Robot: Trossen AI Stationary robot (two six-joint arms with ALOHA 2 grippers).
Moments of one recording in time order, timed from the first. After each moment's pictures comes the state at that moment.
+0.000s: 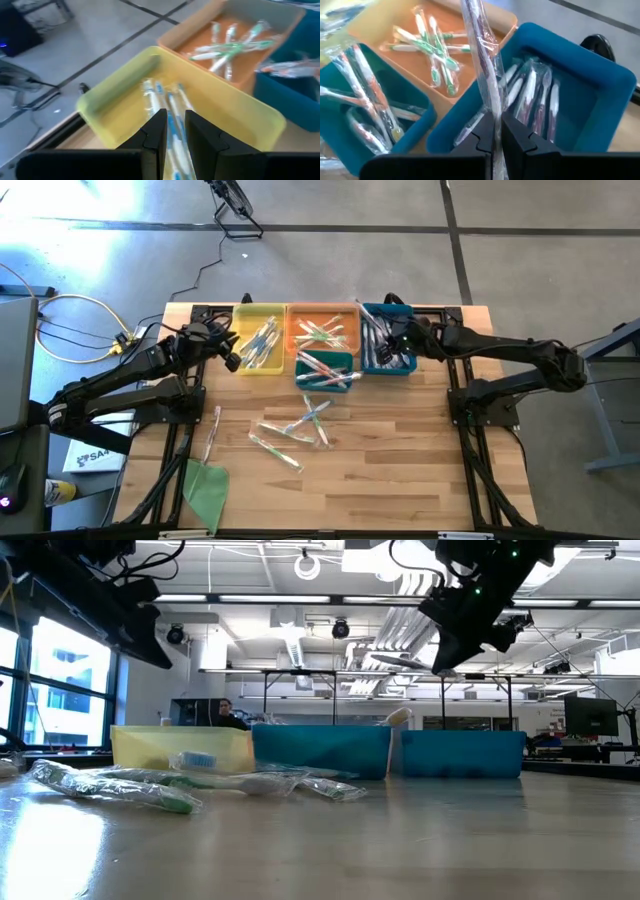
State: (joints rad) left arm 0.52 0.53 0.51 -0.47 -0.33 -0.03; right arm -0.34 1.18 0.89 -0.57 0.37 0.53
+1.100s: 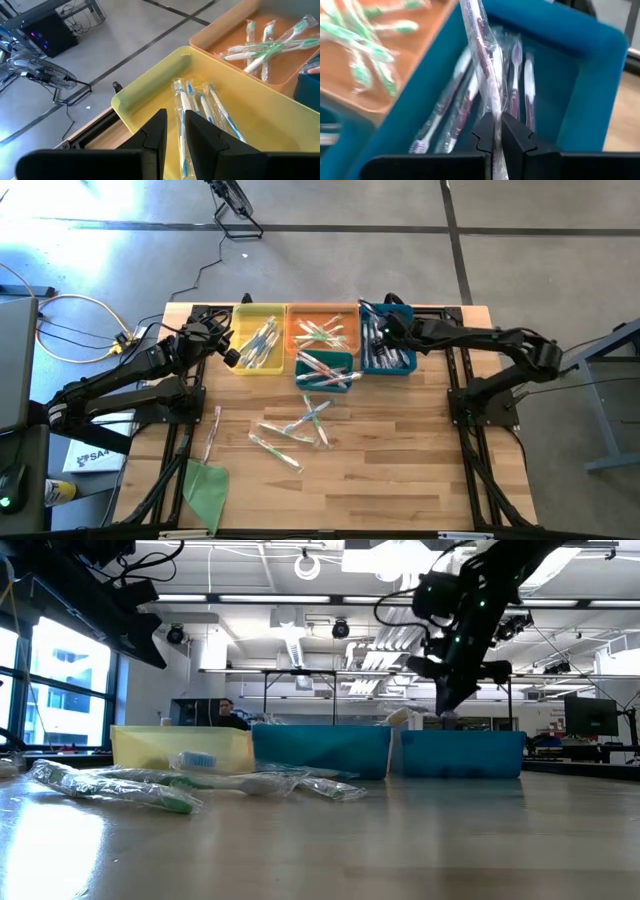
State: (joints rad) left arm 0.52 0.53 0.51 -0.47 -0.48 0.00; right arm -0.48 1.40 0.88 -0.53 0.38 0.61
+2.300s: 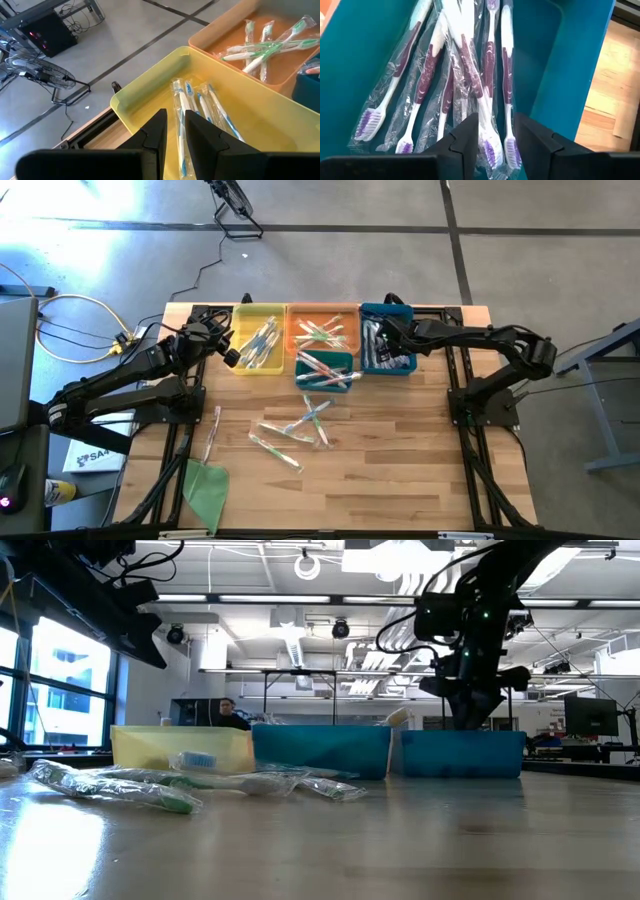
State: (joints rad) left arm 0.52 0.53 0.51 -0.47 -0.48 0.00; right arm -0.49 1.46 0.88 -0.70 0.37 0.71
